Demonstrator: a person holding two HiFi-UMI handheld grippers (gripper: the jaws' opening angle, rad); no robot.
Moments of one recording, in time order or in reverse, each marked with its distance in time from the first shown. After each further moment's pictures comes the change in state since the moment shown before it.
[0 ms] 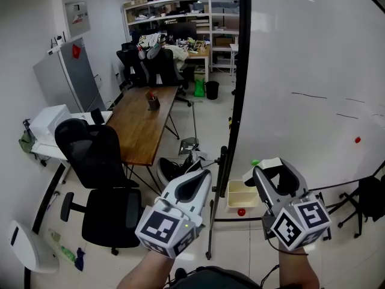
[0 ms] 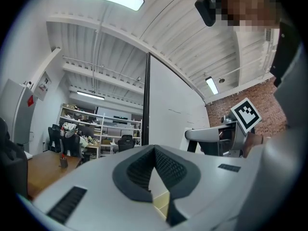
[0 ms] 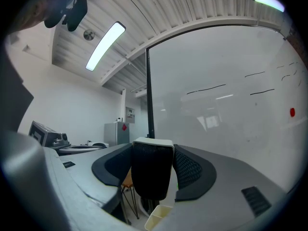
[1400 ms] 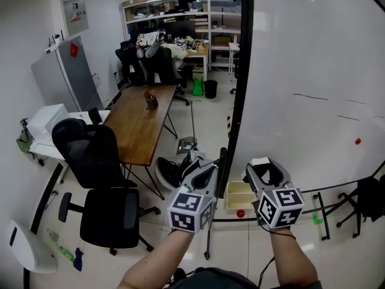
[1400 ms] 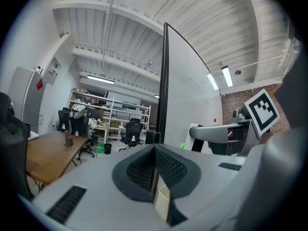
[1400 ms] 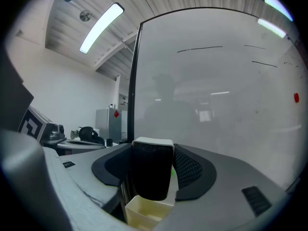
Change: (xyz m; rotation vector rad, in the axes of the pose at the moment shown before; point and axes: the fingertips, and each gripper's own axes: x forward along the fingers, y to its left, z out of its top) left arm 0.067 0.043 -0.106 -0.116 0.184 0.086; right arm 0.063 -0.044 -0.091 -0.053 0.133 -0.080
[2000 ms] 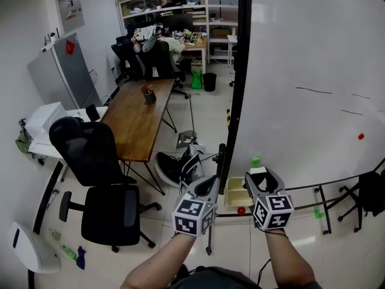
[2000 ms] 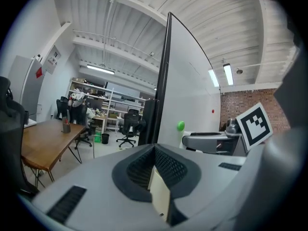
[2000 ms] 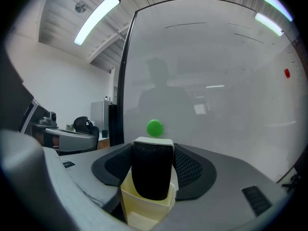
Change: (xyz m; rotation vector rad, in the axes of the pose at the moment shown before) left arm 0.022 -0.002 -0.065 -0.045 0.083 -0.031; right arm 0.019 -0.030 -0.090 0.022 0.074 -0.050
